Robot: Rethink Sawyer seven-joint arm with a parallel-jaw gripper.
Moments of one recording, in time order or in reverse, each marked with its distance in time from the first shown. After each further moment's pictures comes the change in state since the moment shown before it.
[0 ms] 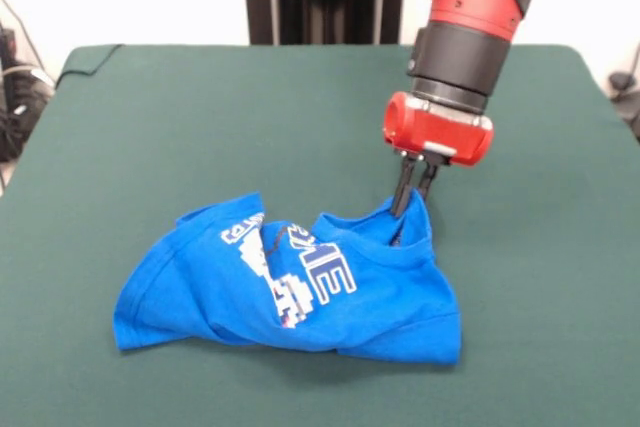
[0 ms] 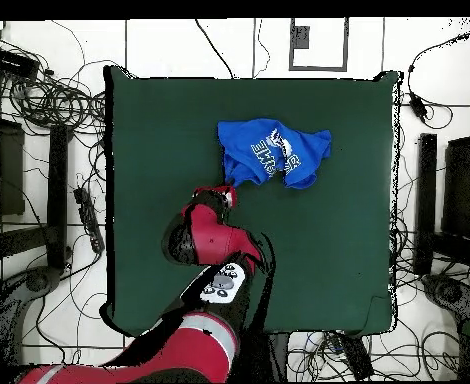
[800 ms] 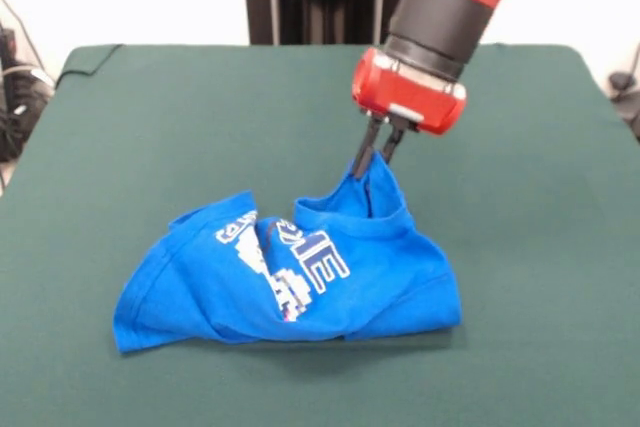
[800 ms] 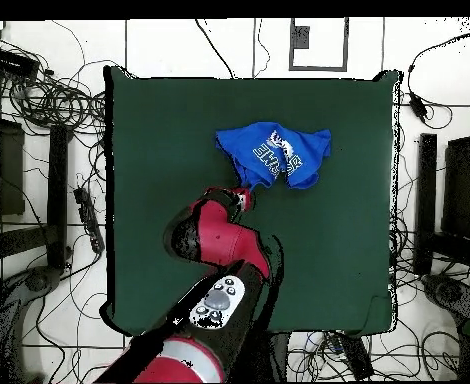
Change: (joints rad) arm 0.056 -0.043 -0.137 0.001 0.108 0.190 0.000
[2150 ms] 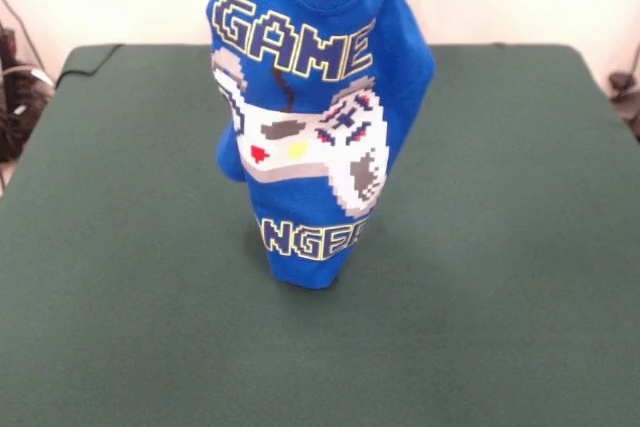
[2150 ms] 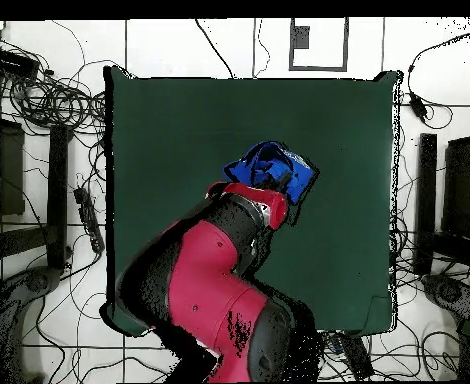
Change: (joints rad) arm 0.230 -0.256 -0.450 0.002 -0.006 0.152 0.001
